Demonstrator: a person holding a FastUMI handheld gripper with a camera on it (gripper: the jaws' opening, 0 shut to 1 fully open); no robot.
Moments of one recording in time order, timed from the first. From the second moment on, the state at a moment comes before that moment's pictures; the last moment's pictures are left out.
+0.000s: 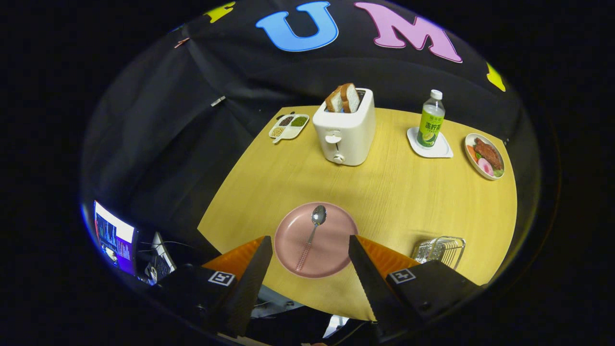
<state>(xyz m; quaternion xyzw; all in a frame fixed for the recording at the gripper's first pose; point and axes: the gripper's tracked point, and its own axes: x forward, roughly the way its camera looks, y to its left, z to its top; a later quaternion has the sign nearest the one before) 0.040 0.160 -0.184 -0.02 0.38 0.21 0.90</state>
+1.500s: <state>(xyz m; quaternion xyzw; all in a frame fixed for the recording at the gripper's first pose) 0.069 0.164 -0.377 -0.09 0.51 0.08 0.85</state>
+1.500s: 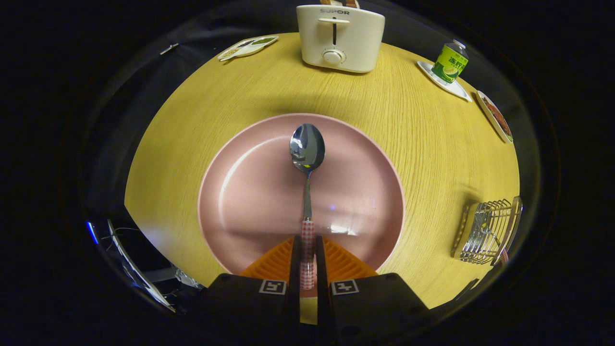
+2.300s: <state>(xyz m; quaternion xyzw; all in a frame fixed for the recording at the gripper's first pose) 0.045 0.135 -0.285 -0.02 0.48 0.18 0.86</state>
